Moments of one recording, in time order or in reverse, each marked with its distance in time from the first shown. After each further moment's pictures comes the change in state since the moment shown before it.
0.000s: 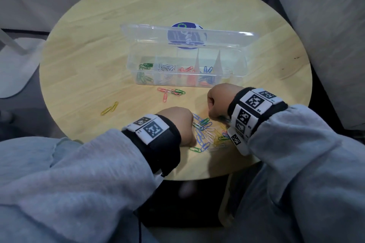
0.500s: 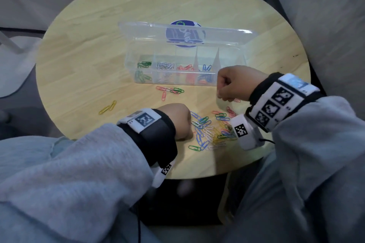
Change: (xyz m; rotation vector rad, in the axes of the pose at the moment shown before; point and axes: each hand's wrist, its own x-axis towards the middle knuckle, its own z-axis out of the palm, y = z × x) left_hand 0.005 -0.006 -0.004 -0.076 -0.028 0.017; right_hand -0.021 0.030 -0.022 0.505 0.170 -0.061
